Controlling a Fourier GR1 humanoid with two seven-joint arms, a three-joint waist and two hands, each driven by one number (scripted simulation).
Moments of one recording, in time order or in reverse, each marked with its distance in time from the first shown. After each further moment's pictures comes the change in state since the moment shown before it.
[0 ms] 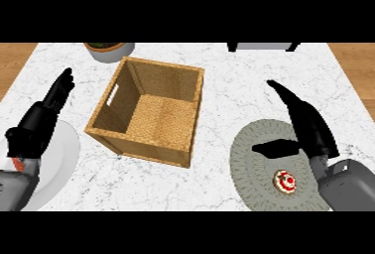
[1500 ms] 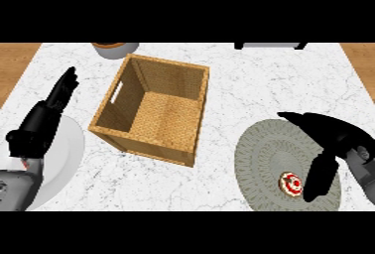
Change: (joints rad) left arm 0.000 -0.056 0.042 -0.017 -0.049 -0.054 -0.007; right arm -0.119 -0.244 0.053 -0.138 -0.389 0.724 0.476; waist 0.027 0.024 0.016
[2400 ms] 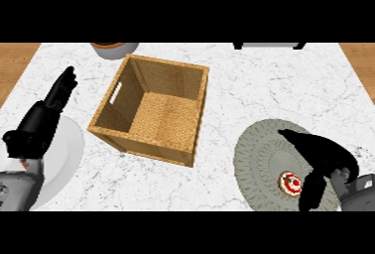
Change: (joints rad) left arm 0.011 -0.069 0.074 -0.033 -0.069 -0.061 0.028; right arm 0.210 0.138 -0.056 0.033 0.322 0.054 -0.100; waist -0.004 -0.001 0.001
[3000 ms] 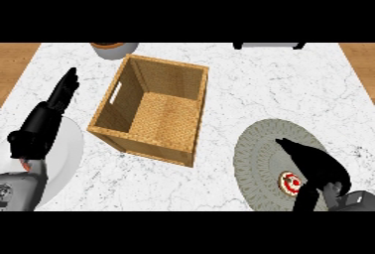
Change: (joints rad) left arm 0.004 -0.056 0.042 -0.013 -0.060 -0.050 0.018; right arm 0.139 0.130 -0.075 -0.001 0.204 0.015 -0.076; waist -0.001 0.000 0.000
